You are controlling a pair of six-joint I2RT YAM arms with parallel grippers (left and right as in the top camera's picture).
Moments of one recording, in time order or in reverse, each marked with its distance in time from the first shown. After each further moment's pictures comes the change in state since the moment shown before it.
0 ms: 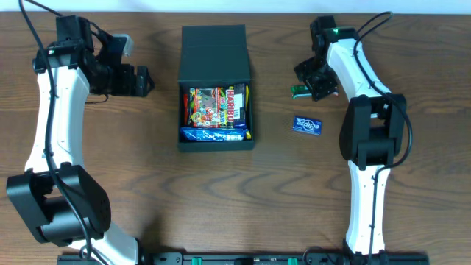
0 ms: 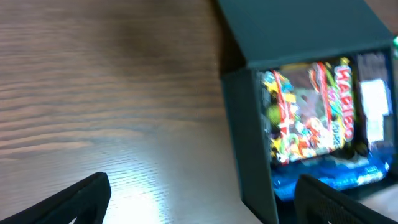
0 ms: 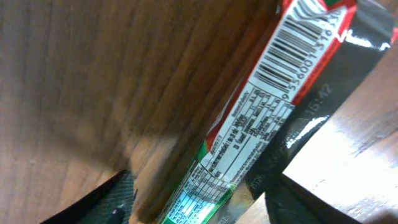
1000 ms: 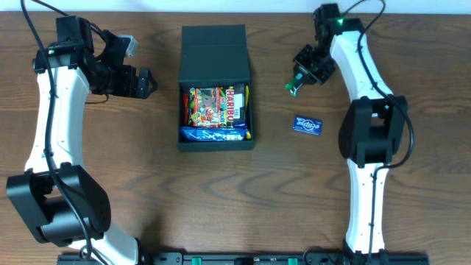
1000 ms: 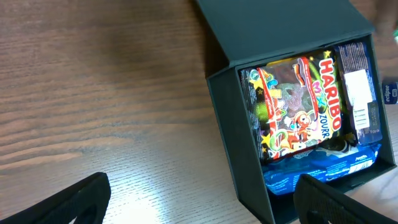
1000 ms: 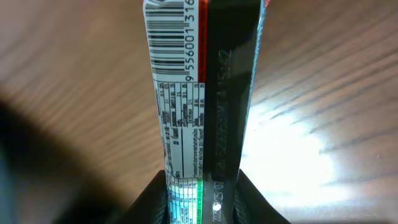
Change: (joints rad) left arm 0.000 0.000 0.000 -0.002 0.039 0.047; right arm 0.000 0.033 0.226 -0.117 -0.202 -0.437
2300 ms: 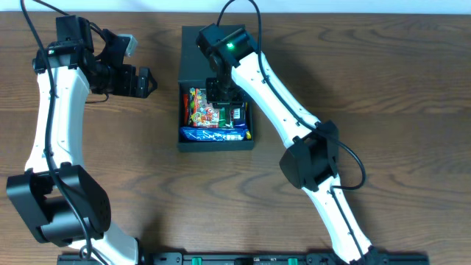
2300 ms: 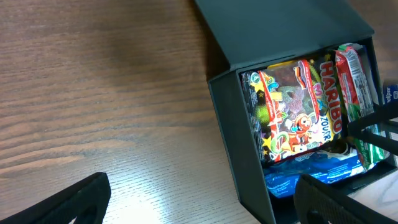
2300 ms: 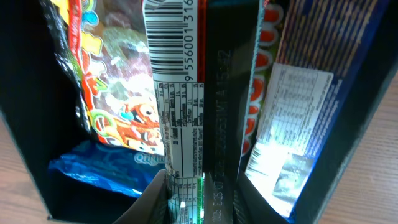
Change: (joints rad) left arm 0.000 0.000 0.000 0.010 0.000 0.000; right arm 0.522 0.001 0.208 -0.286 0.108 -0.179
